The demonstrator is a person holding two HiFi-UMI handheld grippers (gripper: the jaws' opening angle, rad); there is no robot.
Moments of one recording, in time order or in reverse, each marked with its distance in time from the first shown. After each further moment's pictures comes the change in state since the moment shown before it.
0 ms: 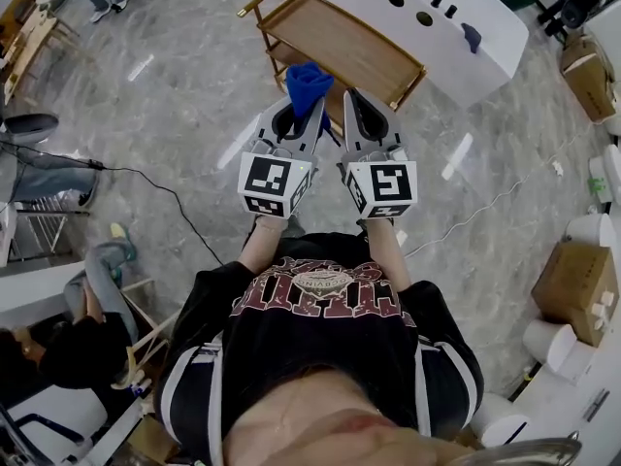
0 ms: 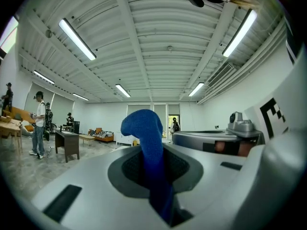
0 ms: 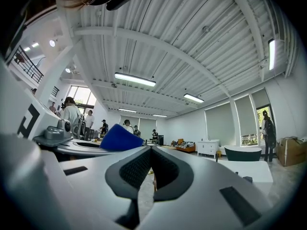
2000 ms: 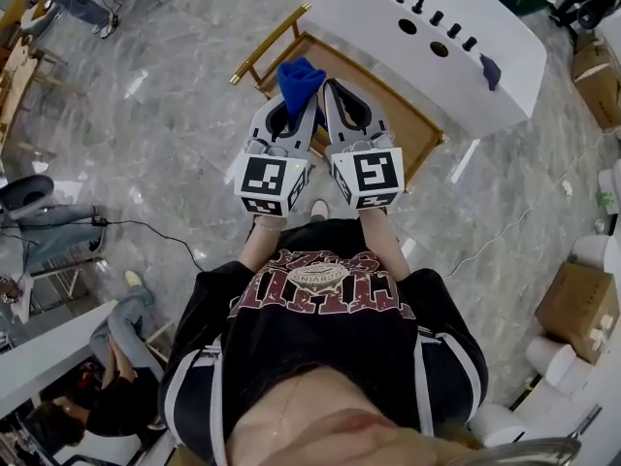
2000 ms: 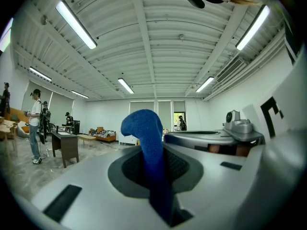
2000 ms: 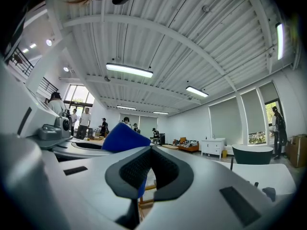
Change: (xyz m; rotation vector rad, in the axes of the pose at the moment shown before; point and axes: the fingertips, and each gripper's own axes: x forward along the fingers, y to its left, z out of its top) left arm 0.266 0.218 0.019 0.014 0.025 0.010; right arm 0.332 -0.113 -0.020 0.003 0.019 0.030
